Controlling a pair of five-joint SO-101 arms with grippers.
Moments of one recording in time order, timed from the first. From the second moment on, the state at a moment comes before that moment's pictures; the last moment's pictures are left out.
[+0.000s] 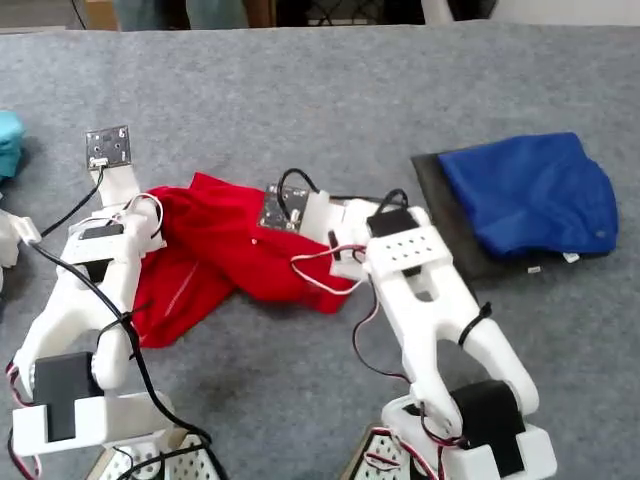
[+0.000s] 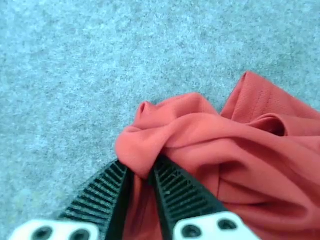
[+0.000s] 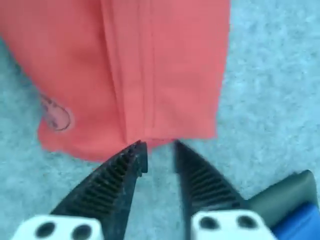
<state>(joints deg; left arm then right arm) -14.6 -7.9 48.0 20.6 -0.1 -16.8 -14.7 42.8 50.0 59.3</state>
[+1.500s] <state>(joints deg) -14.6 -7.9 48.0 20.6 -0.1 -20.1 -11.2 50.6 36.4 59.6</state>
